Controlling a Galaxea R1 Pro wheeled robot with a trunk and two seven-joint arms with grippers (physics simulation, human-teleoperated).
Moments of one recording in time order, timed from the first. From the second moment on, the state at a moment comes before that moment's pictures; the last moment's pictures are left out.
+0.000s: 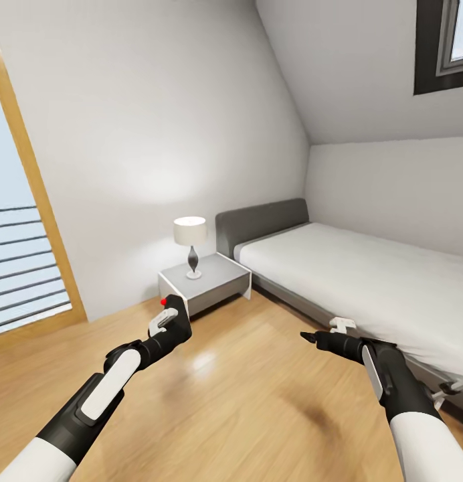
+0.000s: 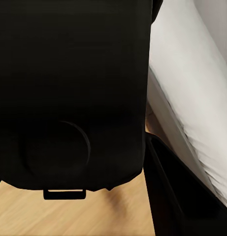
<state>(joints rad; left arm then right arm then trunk) -0.53 0.18 -0.39 -1.23 1.20 0.43 0.33 -0.63 -0.10 -0.29 -0.92 0.07 0.62 0.58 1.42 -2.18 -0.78</state>
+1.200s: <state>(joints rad) -0.53 0.18 -0.38 -1.23 1.20 0.42 0.33 -0.63 -0.10 -0.29 -0.92 0.07 0.62 0.58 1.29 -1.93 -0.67</state>
